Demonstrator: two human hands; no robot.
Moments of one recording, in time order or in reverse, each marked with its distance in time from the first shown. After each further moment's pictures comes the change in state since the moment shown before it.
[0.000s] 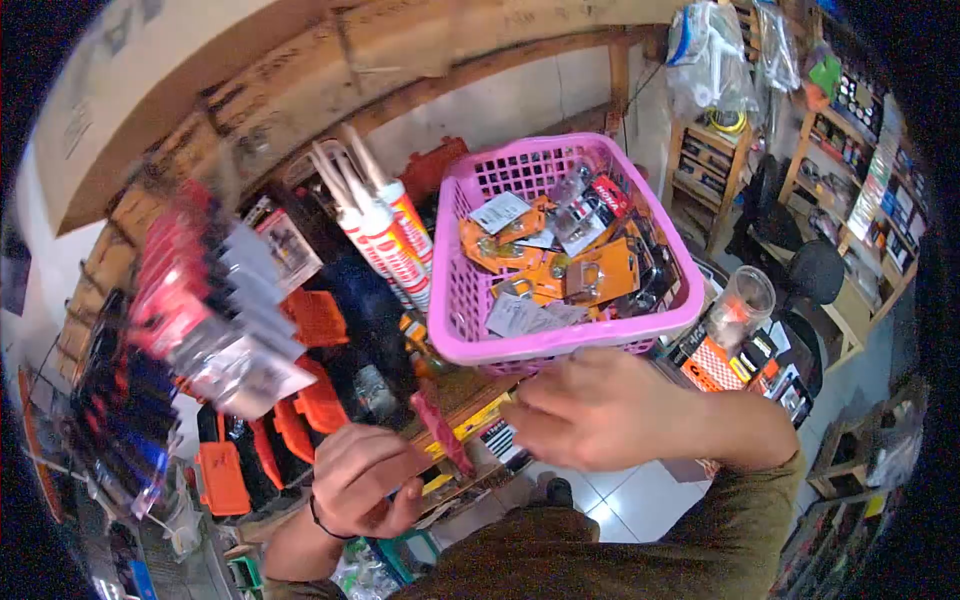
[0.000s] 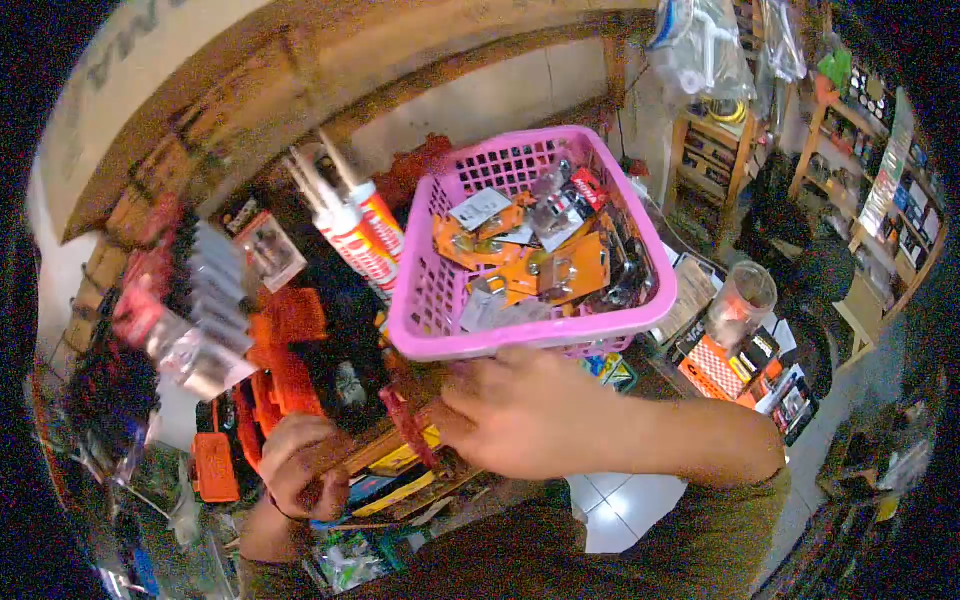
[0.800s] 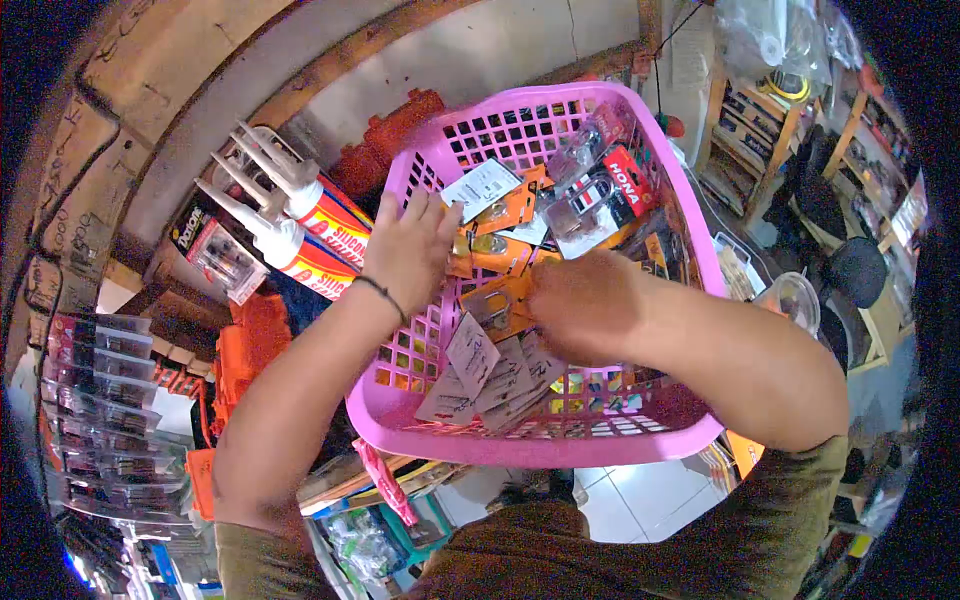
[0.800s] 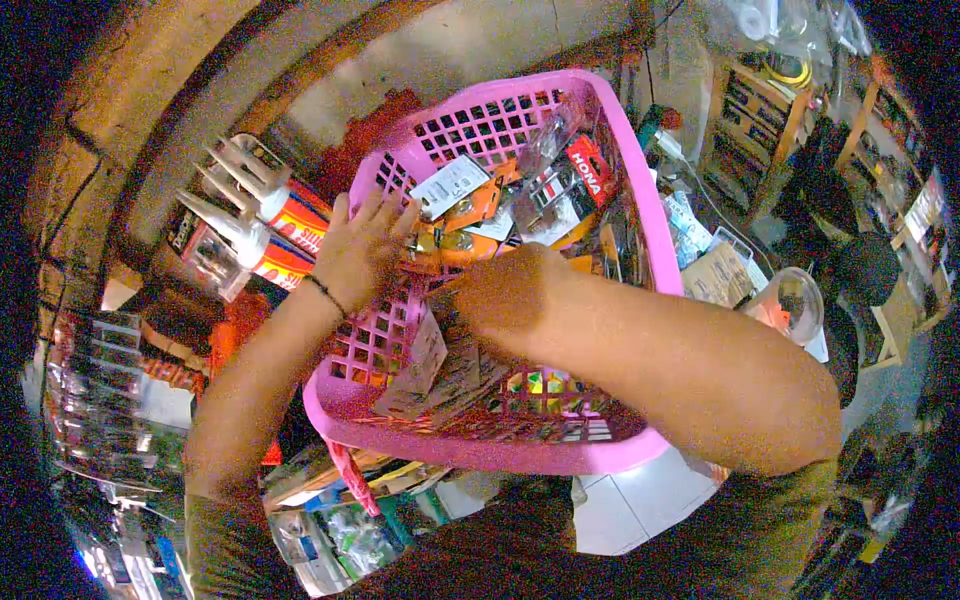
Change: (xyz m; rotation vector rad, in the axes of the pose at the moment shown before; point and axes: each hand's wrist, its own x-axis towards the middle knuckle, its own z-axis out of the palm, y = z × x) left_hand 0.119 -0.204 0.173 0.979 -0.495 0.163; right_hand -0.019 0.178 0.077 0.149 -0.530 0.307
